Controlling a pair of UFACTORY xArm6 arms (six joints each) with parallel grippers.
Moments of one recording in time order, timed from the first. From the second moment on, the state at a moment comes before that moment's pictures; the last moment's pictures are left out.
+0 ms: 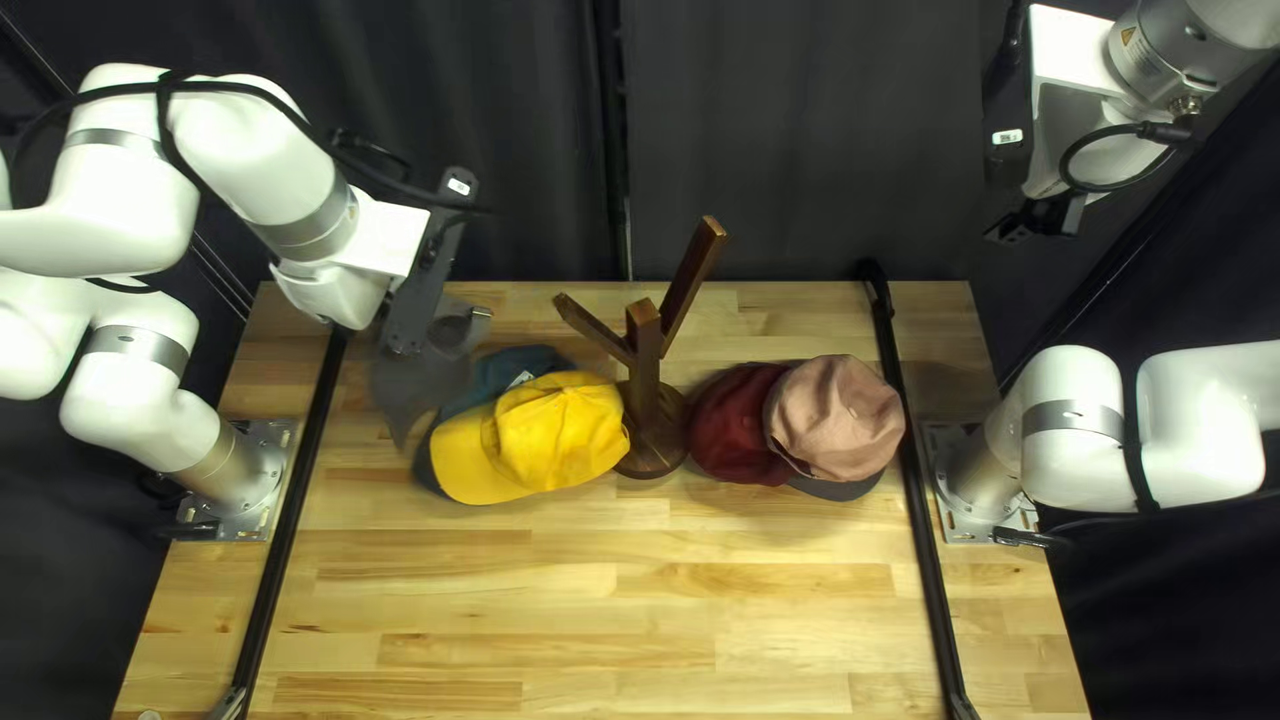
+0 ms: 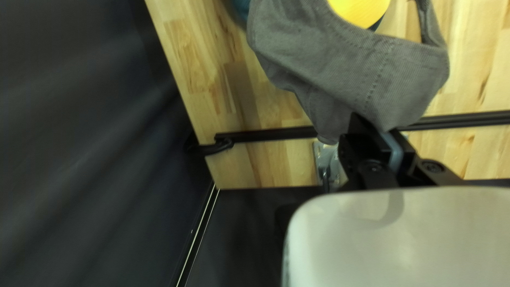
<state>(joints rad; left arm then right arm) 0.03 -0.48 -1.10 0.20 1.68 0.20 -0.29 -0.90 -1.27 -0.16 1.96 -0.25</state>
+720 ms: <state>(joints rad) 0.07 -0.48 -1.08 0.10 1.55 0.26 -0.29 -0.90 -1.27 -0.16 1.96 -0.25</state>
